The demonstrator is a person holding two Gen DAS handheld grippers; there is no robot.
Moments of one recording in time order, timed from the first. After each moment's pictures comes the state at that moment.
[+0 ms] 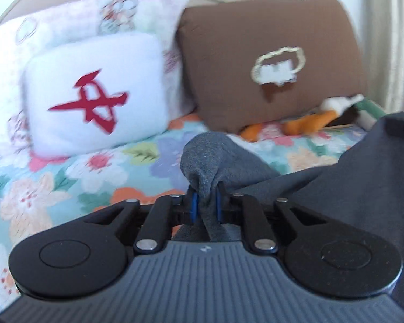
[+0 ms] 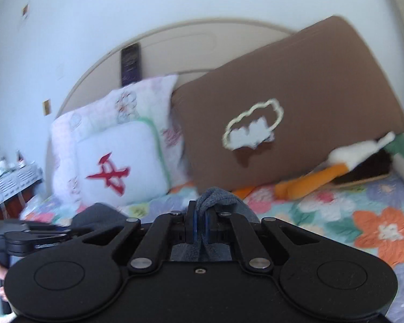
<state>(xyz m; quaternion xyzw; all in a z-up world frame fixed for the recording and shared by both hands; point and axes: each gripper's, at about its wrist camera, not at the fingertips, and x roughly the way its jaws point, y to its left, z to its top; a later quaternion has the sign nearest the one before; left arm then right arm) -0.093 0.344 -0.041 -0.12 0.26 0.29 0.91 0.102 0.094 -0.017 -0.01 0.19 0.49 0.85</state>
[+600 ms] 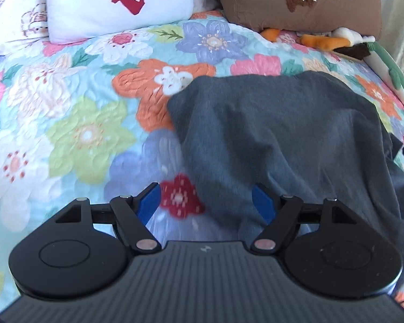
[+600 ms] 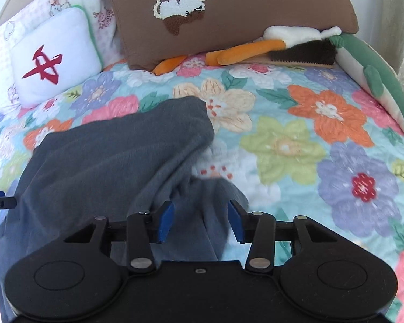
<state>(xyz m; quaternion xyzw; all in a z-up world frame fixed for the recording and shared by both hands) -0.183 0.320 -0.090 -0.20 0.40 0.28 0.85 0.090 0.033 -0.066 -0.13 0.40 0.40 0.82</state>
